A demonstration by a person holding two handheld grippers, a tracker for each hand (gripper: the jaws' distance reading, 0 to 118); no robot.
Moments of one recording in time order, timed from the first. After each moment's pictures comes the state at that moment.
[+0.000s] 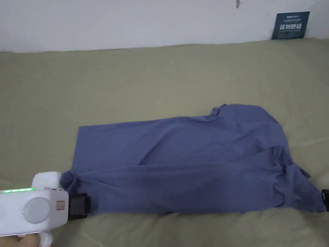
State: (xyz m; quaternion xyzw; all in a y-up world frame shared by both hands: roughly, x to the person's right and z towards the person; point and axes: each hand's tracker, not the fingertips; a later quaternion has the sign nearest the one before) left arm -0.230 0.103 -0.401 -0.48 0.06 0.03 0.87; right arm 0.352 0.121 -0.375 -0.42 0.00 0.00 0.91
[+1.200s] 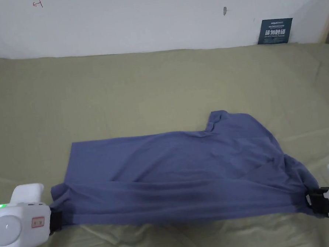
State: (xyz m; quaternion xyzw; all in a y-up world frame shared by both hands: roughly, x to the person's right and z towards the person) left arm -0.226 0.141 -0.312 -0.48 0.03 0.04 0.88; right arm 0.346 0.146 -0.314 -0.43 0.04 0.01 0.90
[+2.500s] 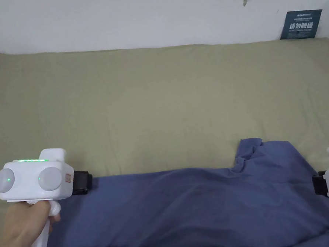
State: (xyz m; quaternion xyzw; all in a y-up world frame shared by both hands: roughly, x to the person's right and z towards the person) left arm -0.223 0.093 -0.532 -0.49 0.10 -0.03 0.87; right arm 0.334 0.099 -0.511 -0.44 0.01 0.04 0.90
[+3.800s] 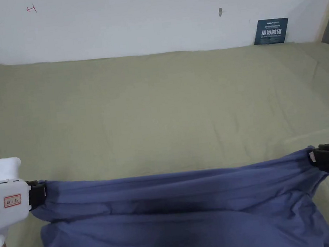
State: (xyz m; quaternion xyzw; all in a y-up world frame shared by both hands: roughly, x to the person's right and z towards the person) left arm -0.240 0.196 -0.332 -0.40 0.02 0.04 0.91; right arm 0.351 0.210 -0.342 -0.36 0.06 0.00 0.93
